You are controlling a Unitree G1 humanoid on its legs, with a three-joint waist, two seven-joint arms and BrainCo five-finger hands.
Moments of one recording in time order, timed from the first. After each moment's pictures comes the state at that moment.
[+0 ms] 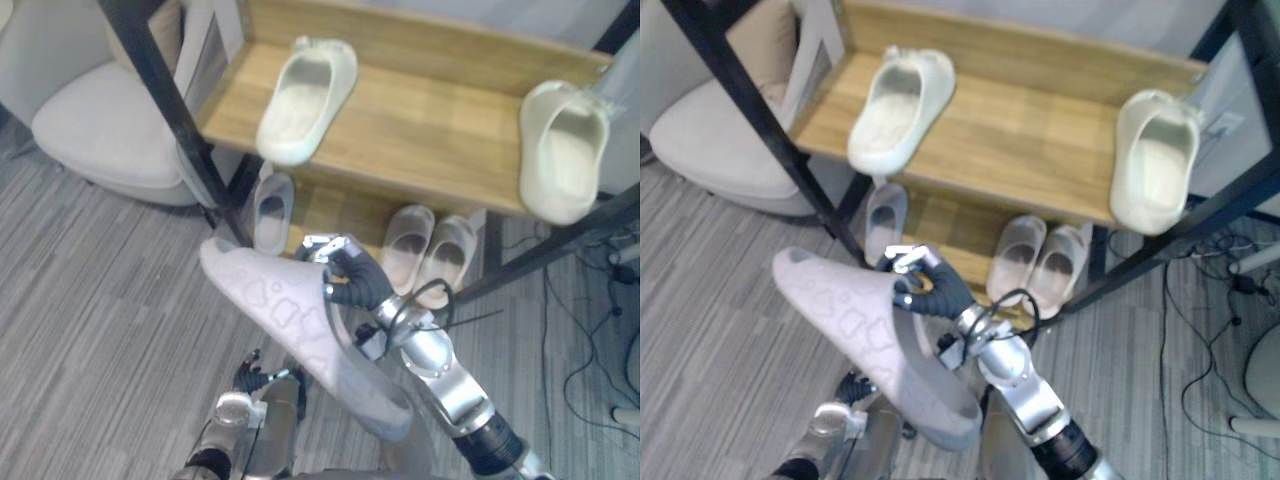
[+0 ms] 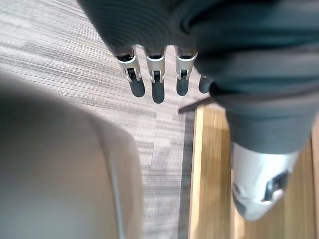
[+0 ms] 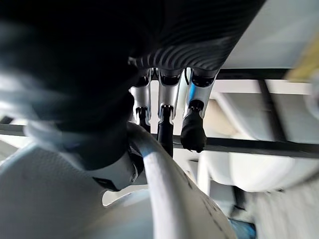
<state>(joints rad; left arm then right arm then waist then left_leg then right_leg) -0.17 0.11 -0.04 0.97 0.03 -0.16 0.13 -0.25 -0.25 0.47 -0.22 0.04 -0.19 0.06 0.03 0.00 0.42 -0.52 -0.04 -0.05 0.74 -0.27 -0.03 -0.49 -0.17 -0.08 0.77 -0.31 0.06</state>
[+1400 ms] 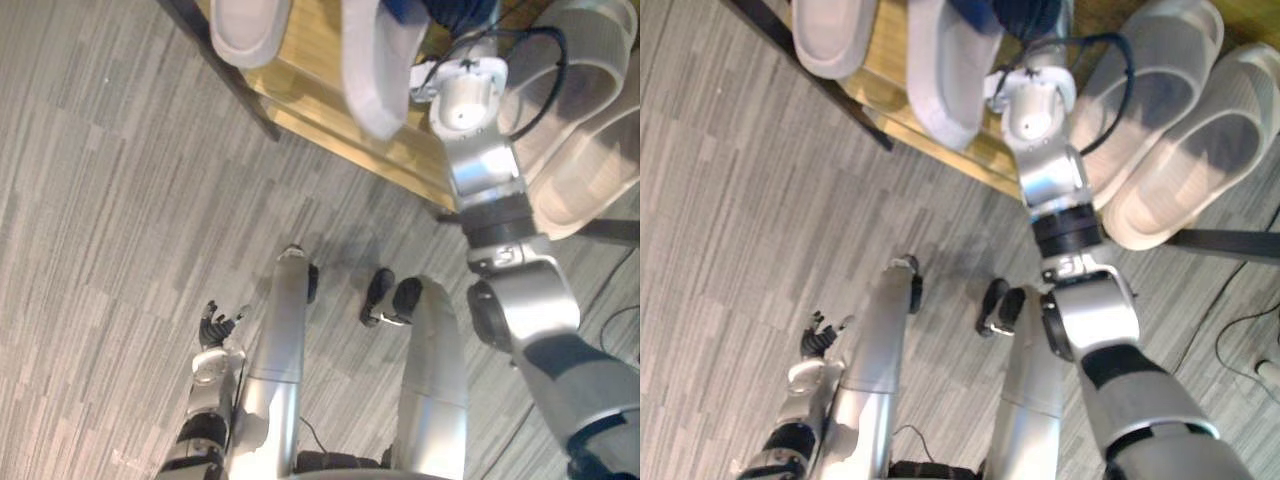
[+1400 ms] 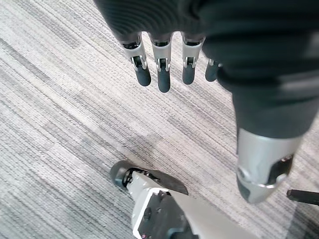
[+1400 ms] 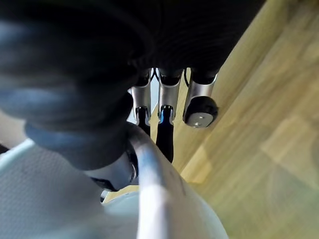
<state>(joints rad) -0.23 0.06 0.23 0.80 -0.13 -0.15 0.24 -1.32 -0.29 0.06 0.62 -0.31 0.02 -0.43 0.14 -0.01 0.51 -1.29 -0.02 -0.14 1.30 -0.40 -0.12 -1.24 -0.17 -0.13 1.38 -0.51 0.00</state>
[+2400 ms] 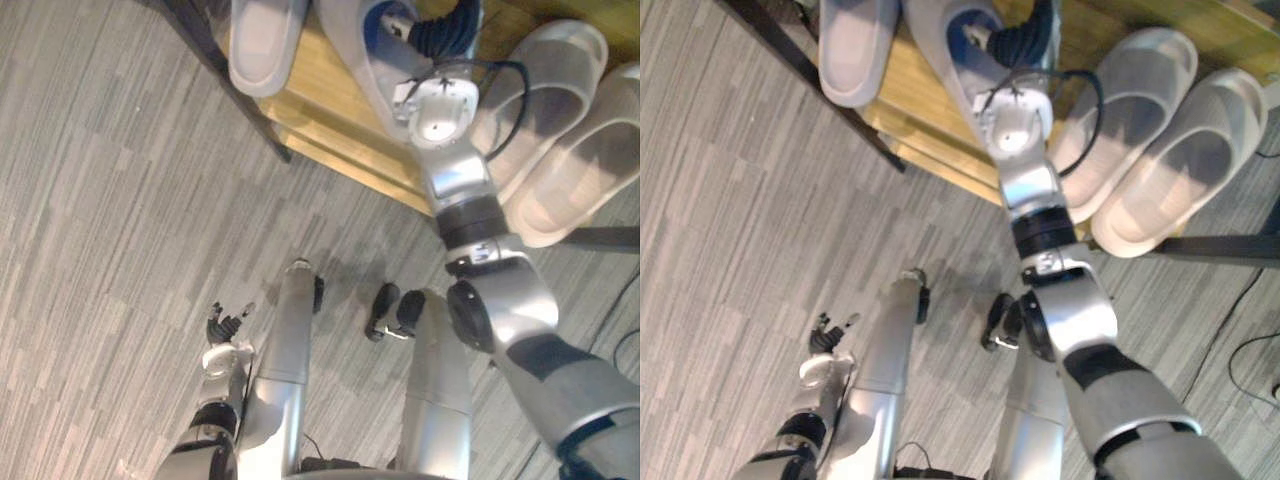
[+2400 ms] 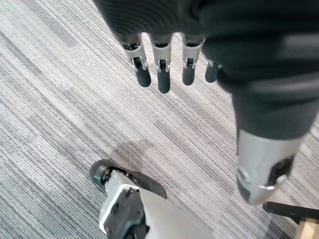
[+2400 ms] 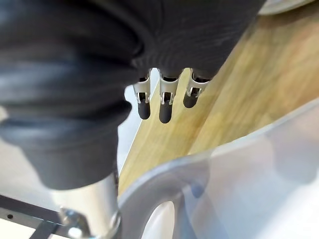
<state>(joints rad) -0.28 0.04 0.26 0.92 -0.16 -0.16 0.28 -1.23 -0.16 0.00 0.63 -0.23 0.03 -0.47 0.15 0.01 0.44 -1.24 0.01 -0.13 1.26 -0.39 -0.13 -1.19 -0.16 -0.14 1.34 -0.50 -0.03</state>
